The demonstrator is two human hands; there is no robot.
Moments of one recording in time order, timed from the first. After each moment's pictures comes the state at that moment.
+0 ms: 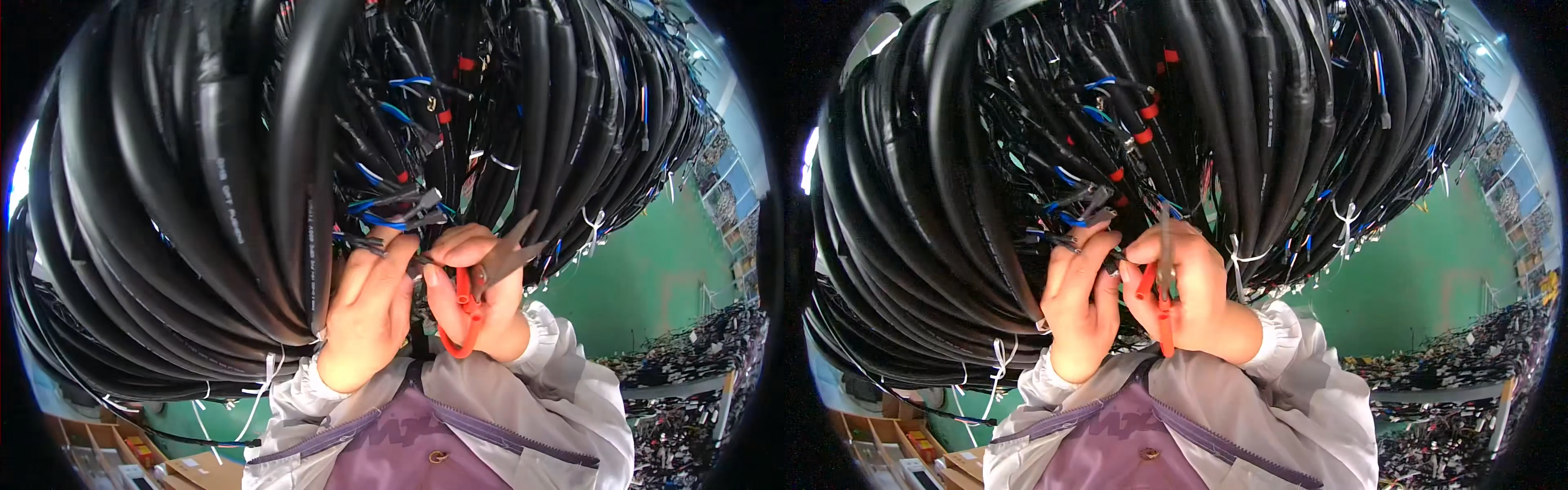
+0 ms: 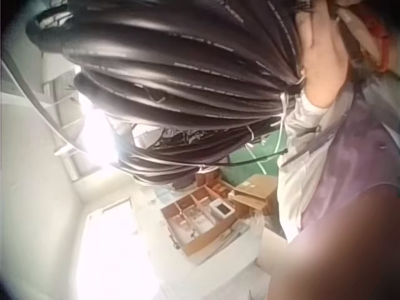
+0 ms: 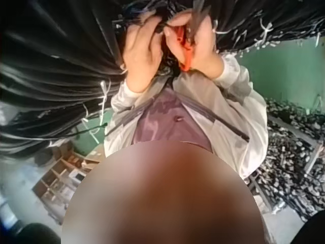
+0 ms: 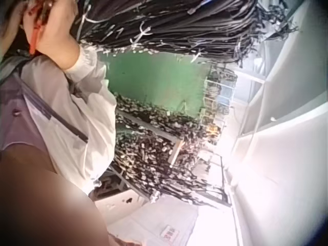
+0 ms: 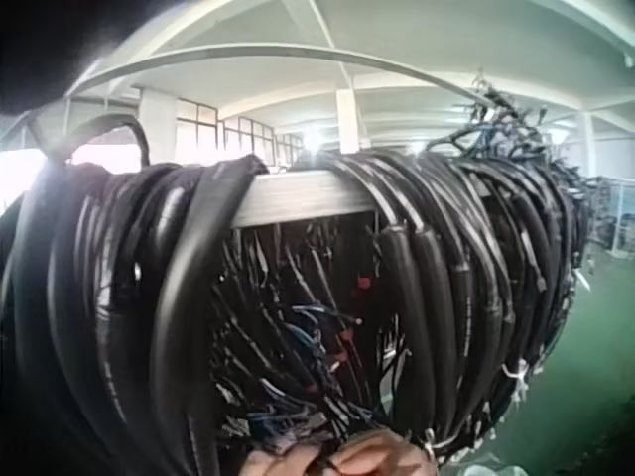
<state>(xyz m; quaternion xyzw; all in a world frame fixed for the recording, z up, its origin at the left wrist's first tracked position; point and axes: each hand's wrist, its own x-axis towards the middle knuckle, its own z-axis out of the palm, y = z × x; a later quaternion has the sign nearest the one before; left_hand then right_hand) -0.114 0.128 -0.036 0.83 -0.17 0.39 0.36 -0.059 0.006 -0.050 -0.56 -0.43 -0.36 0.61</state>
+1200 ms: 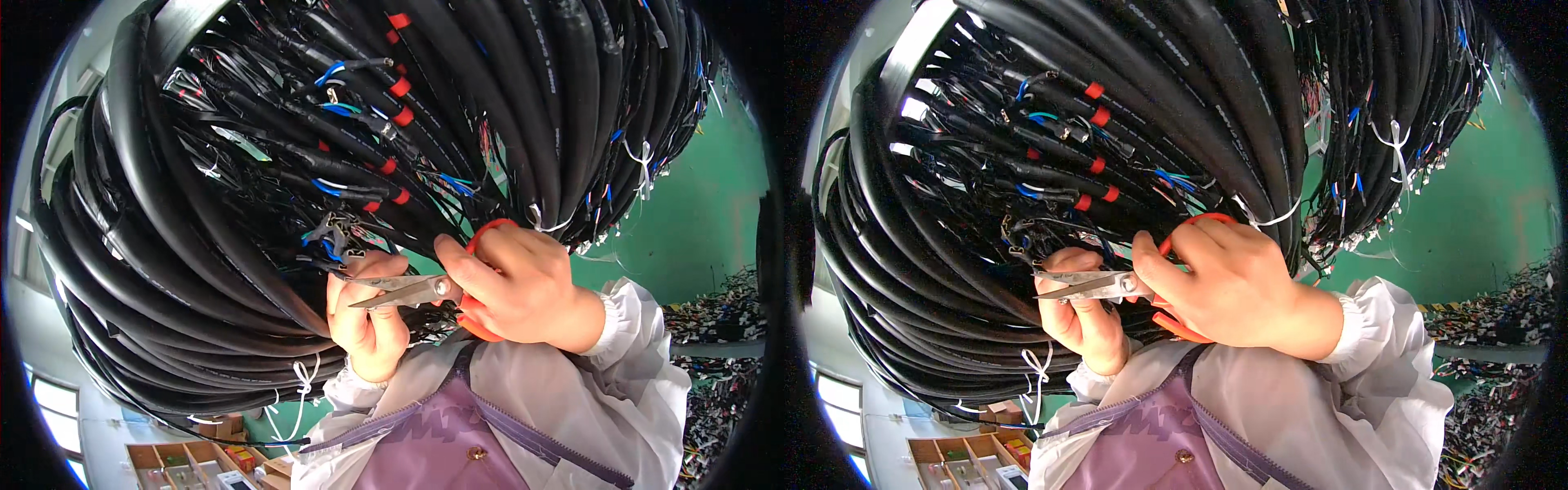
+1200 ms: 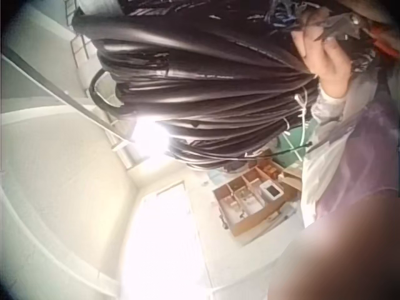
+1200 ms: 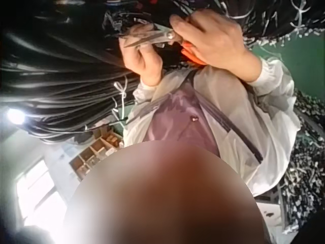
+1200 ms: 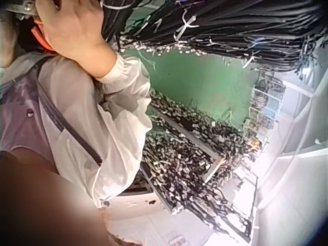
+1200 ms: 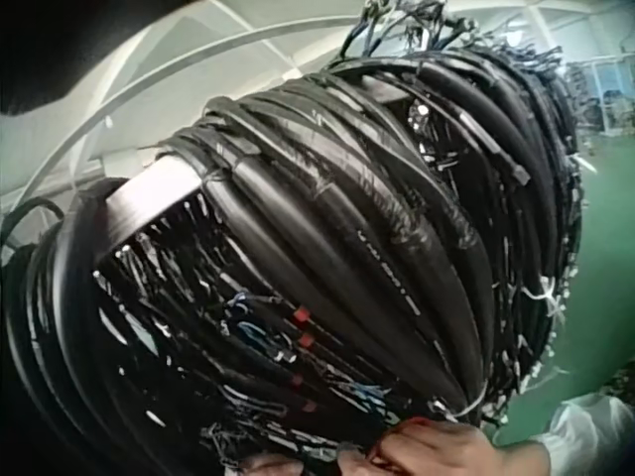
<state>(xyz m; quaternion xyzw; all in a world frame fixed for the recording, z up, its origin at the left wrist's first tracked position) -0.107 0.143 -0.059 0.77 -0.23 0.43 0.42 -0.067 -0.030 -0.051 -0.75 -0.40 -0.41 0.34</state>
